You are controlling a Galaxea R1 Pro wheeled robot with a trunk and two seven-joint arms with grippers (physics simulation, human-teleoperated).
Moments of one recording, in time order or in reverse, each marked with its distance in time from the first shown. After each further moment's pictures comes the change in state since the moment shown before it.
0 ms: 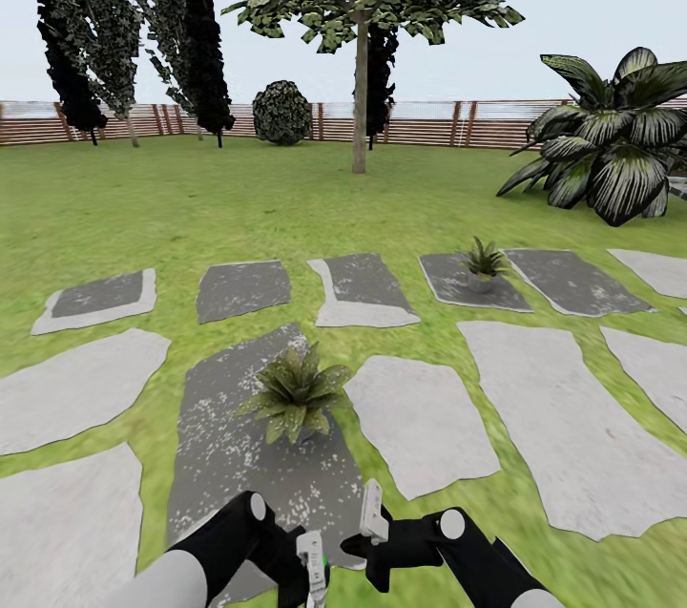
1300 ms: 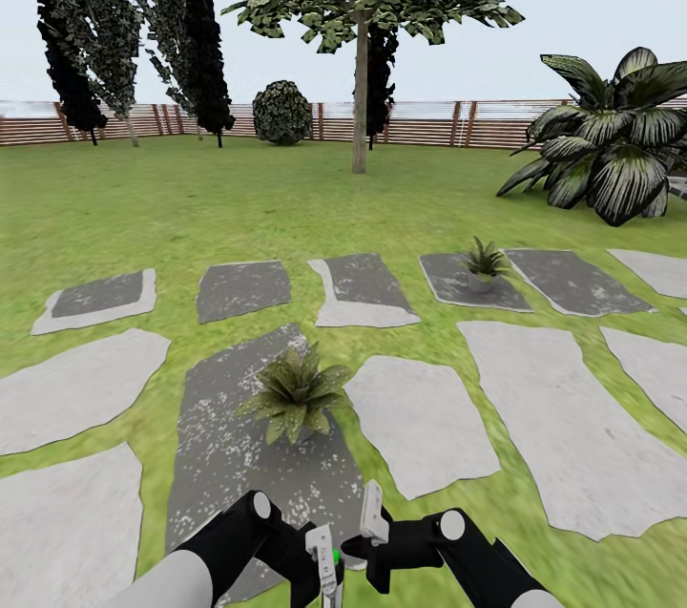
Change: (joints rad) left arm 0.000 -0.017 -0.002 -0.001 0.080 -0.031 -0.002; right arm 0.000 0.000 0.000 0.006 0.003 0.000 -0.003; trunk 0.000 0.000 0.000
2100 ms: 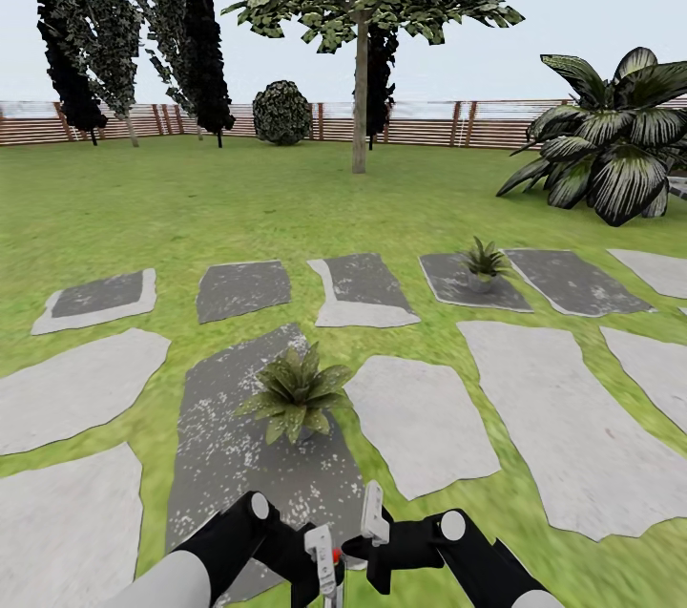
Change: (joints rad) left arm 0.000 0.006 -0.008 0.007 0.028 -0.015 -0.001; right arm 0.000 -0.002 0.000 0.002 0.000 0.000 -0.002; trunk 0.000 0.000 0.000
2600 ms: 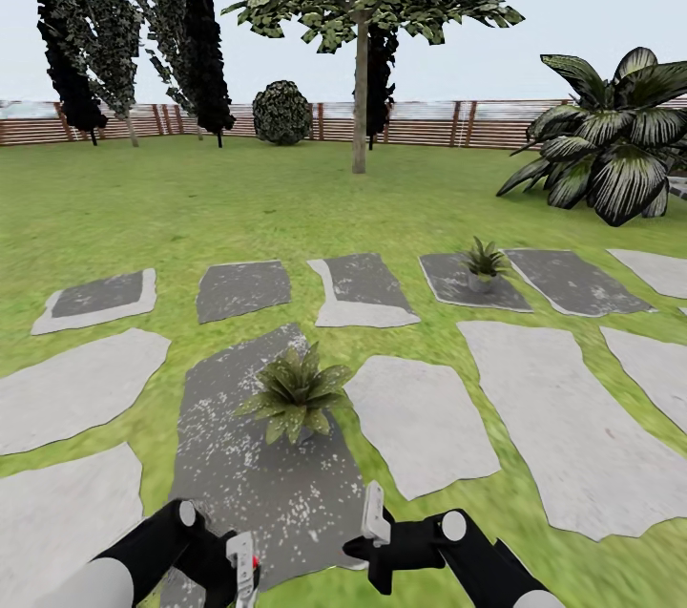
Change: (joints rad) left arm 0.015 0.231 -0.007 0.007 -0.007 0.004 0.000; right arm 0.000 -0.004 0.003 0.001 0.002 0.000 0.000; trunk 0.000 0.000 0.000
